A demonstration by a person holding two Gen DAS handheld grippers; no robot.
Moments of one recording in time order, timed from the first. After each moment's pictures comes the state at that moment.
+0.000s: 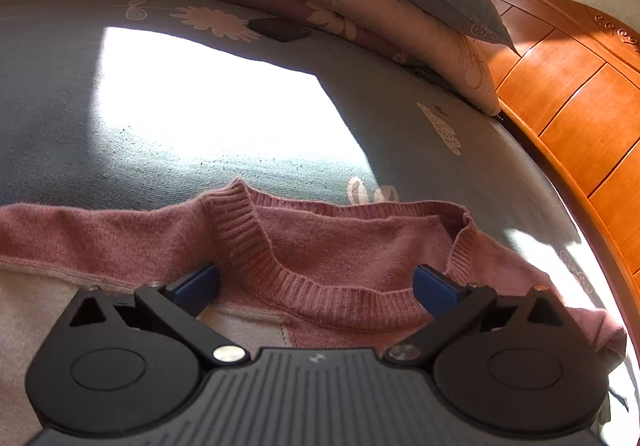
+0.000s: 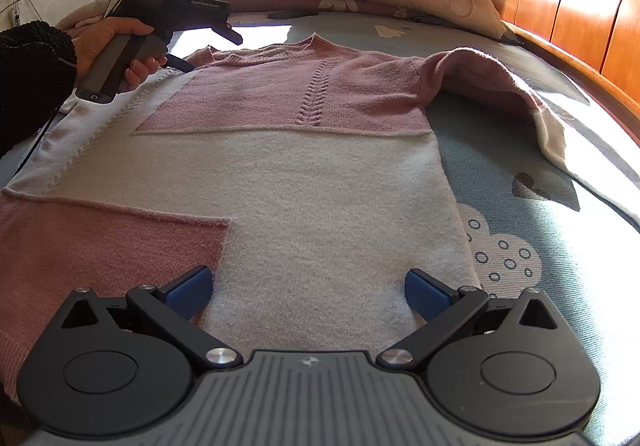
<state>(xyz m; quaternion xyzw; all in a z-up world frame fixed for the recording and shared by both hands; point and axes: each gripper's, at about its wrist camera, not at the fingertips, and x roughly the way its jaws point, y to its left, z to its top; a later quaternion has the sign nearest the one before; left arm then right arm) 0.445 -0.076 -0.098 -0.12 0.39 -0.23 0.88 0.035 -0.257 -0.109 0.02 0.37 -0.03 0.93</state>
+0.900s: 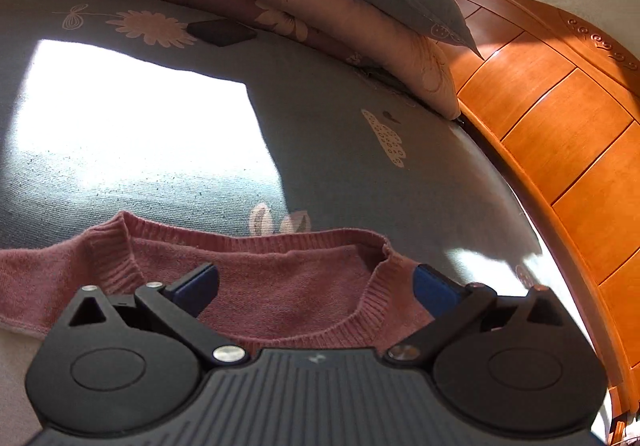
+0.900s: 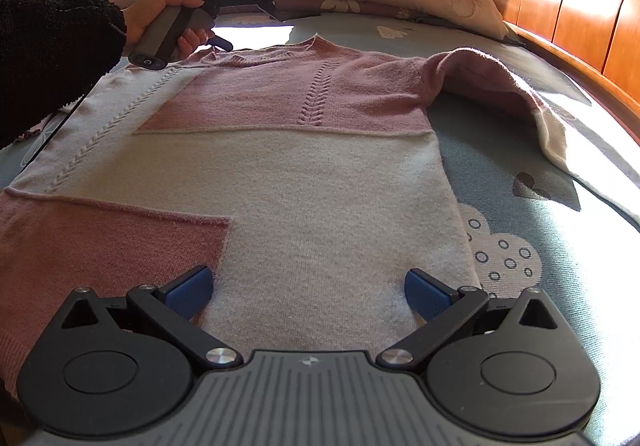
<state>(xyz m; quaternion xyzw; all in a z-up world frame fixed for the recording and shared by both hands) 0.448 -0.123 -0.076 -0.13 0.40 -0.29 0.86 0.032 -0.257 -0.109 0.02 0.37 -0.03 0.93</state>
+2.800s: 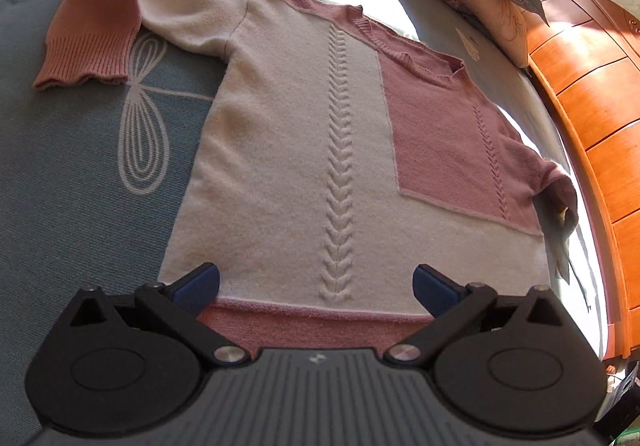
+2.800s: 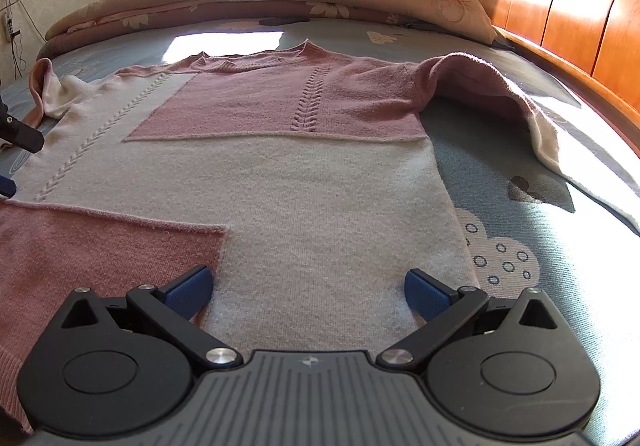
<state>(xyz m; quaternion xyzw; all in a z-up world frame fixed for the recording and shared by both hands) 0.185 0.050 -0.078 -0.17 0.51 -0.15 0.83 0.036 -0.252 -0.111 0.02 0.36 -0.05 0.93</state>
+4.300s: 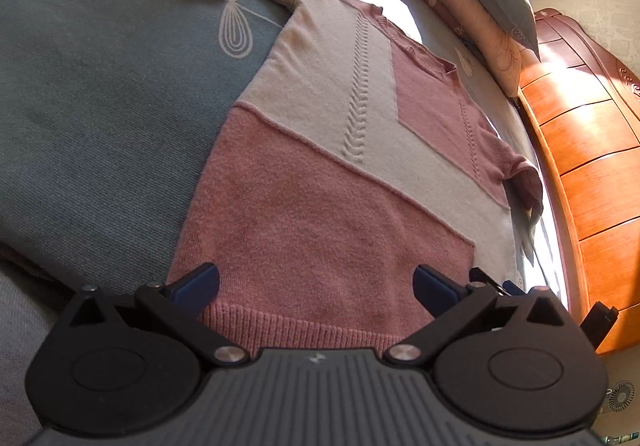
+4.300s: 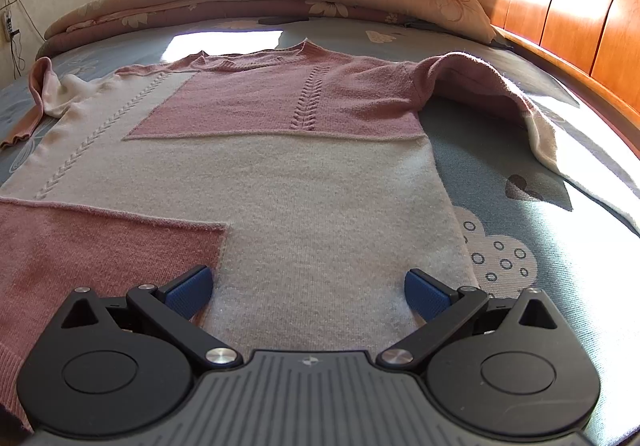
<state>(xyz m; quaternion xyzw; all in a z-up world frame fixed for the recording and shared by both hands) 0.065 0.083 -0.081 -0.26 0.50 -0.13 0.82 0.034 -0.252 -0.111 0.02 0.37 -0.05 0.93</state>
